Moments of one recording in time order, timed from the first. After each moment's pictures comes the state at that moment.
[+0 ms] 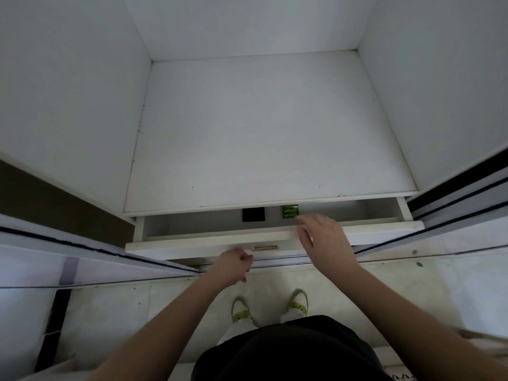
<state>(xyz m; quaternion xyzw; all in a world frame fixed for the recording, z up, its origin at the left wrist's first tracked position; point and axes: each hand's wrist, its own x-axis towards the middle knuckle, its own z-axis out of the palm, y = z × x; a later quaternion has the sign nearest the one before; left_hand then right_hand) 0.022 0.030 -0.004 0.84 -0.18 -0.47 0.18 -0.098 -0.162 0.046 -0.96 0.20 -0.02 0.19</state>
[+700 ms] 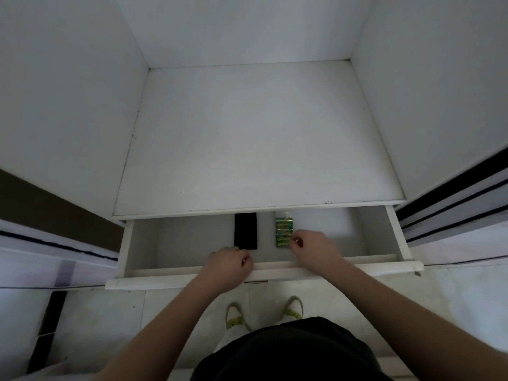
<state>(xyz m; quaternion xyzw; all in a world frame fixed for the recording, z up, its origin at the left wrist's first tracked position) 0.014 0.013 0.012 0.88 -0.36 -0.31 0.04 -0.088 -0.185 0.032 -0.90 0.29 0.17 0.28</state>
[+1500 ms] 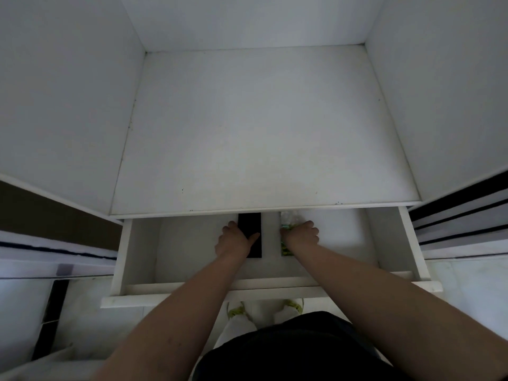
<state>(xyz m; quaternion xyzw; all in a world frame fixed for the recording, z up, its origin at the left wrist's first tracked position) 0.054 -0.035 -0.069 0.93 -0.06 -0.34 0.12 -0.015 -0.173 -0.066 -0.68 0.62 0.17 0.34</state>
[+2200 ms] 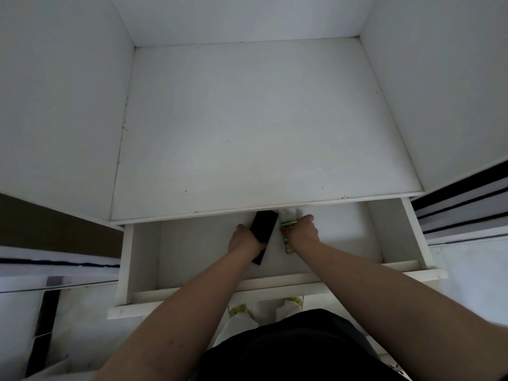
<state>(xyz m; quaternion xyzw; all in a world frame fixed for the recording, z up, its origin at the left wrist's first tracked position) 0.055 -0.044 -0.063 0.88 -0.05 -0.44 0.15 -0.018 -0.167 -0.067 -0.71 0.59 0.14 0.36</state>
